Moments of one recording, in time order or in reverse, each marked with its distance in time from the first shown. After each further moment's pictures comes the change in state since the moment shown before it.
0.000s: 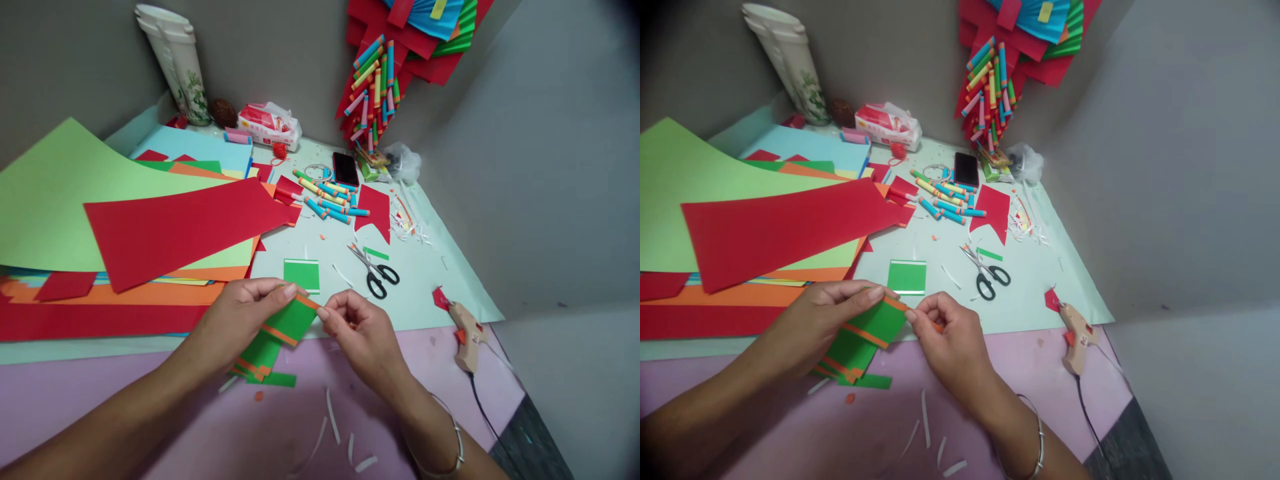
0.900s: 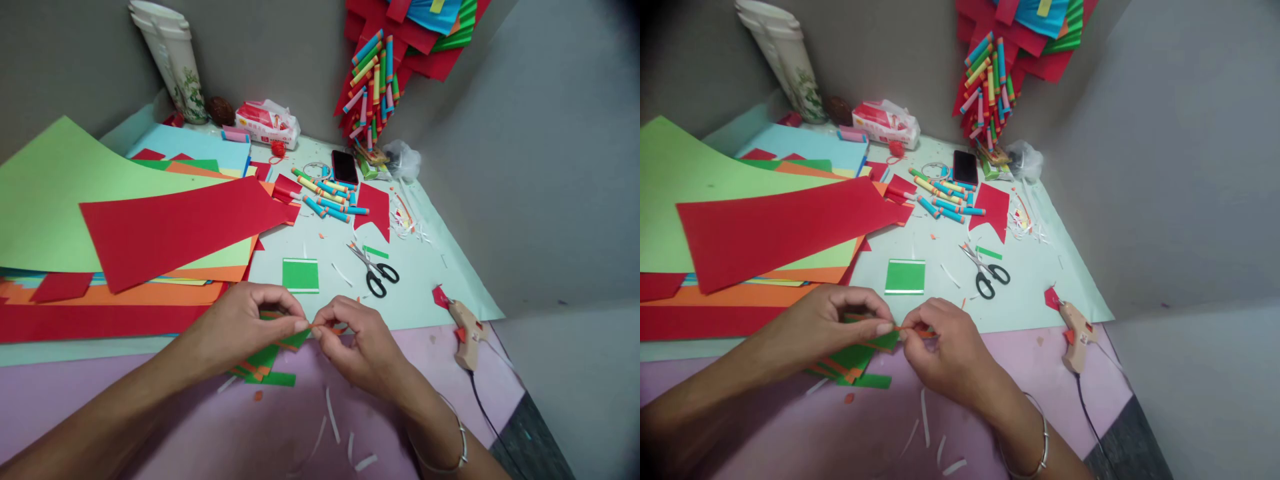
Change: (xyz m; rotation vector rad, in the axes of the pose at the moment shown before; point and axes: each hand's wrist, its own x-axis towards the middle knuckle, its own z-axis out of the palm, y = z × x) left_hand -0.002 0.010 -0.001 0.215 -0.137 0.023; right_hand 0.000 0.000 -0.006 -0.293 -0.127 -0.360
